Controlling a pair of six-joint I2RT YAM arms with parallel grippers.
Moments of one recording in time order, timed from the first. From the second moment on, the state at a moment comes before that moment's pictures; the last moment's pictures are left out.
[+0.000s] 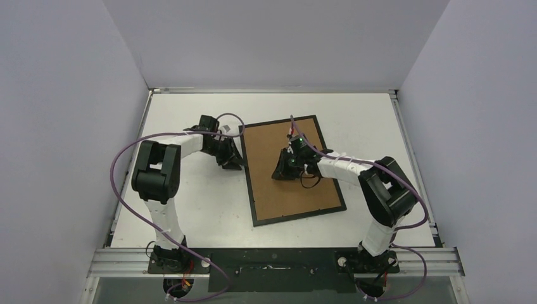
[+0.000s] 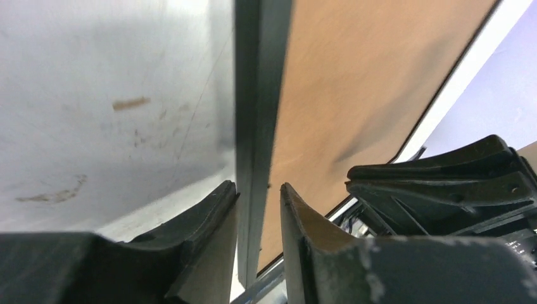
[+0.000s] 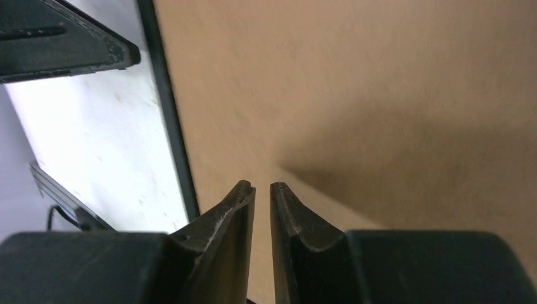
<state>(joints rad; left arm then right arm) -0.22 1.96 1.18 -0.47 0.63 -0.60 0.63 1.74 0.95 -0.14 -0.29 0.74</state>
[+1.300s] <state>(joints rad) -0.18 2.15 1.45 -0.56 0.63 -0.52 0.67 2.13 1.35 -0.02 -0.55 0.80</state>
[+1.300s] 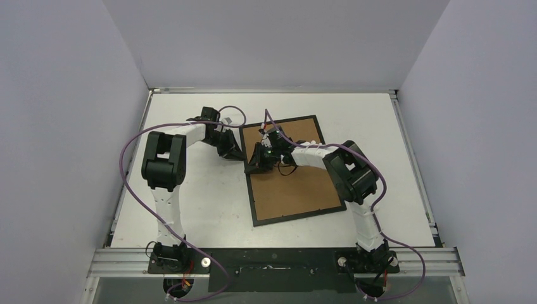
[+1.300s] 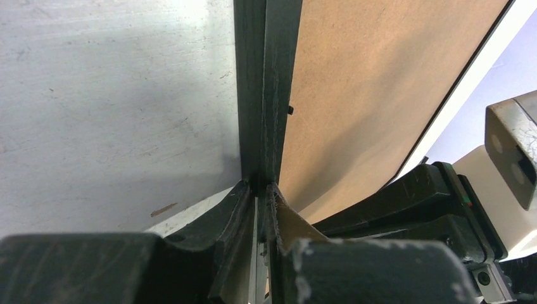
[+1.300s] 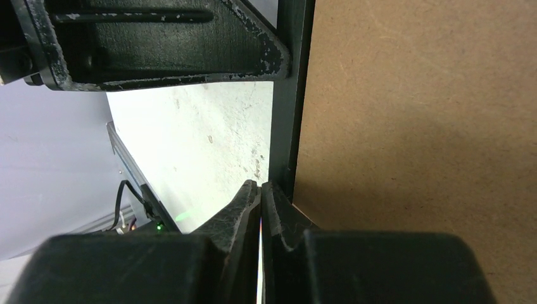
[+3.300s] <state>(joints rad) -0.09 2.15 1.51 -0.41 0.68 -0.63 0.59 2.17 1.58 0.03 -0.43 0.83</state>
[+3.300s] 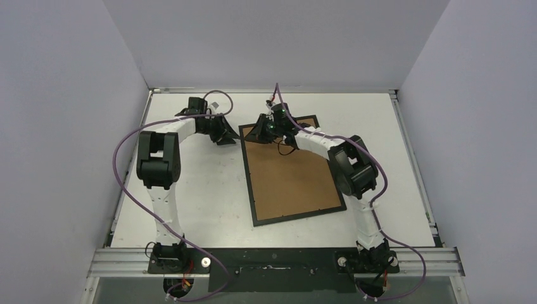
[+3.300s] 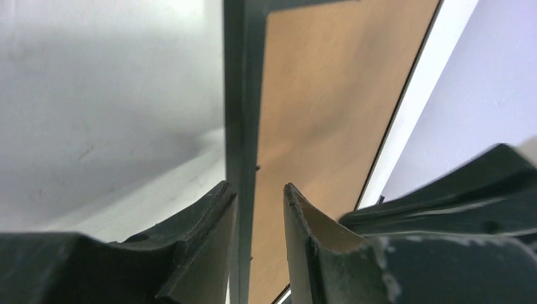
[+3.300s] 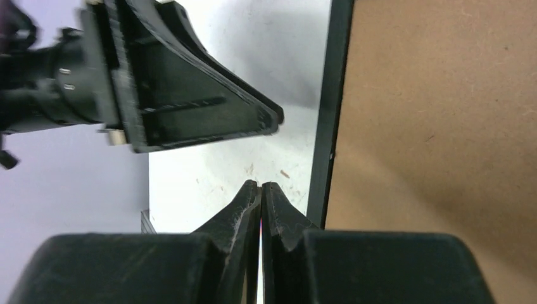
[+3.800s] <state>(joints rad) -0.12 2.32 1.71 -0.49 0.63 -0.63 0.59 2.33 1.62 0.09 -0.44 0.97</state>
